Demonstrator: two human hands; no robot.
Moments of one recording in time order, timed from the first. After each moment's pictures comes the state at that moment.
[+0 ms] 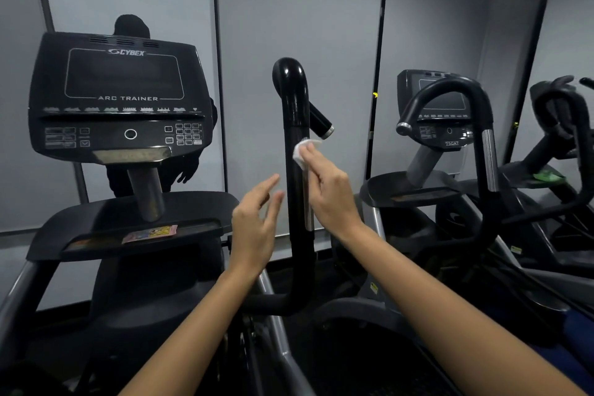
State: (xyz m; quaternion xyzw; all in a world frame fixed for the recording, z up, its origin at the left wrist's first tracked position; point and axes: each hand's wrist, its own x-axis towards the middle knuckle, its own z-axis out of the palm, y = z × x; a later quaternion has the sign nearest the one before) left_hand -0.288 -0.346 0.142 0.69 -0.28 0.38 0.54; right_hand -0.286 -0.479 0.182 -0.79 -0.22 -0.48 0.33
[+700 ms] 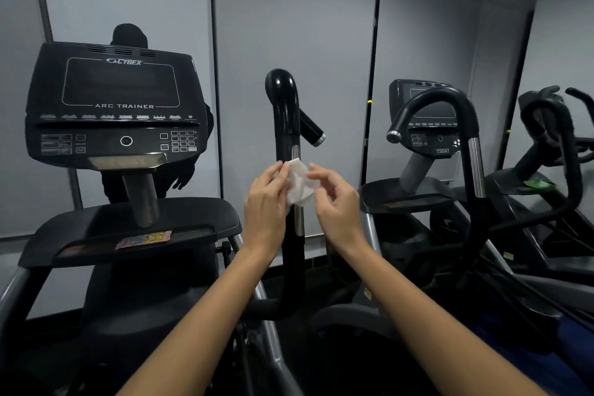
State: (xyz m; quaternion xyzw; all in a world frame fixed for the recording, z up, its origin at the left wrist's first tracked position) left_hand -0.274 -0.376 0.167 0.74 -0.26 0.44 0.43; right_hand -0.316 -0.489 0.174 -0.74 -0.16 -0.41 0.52
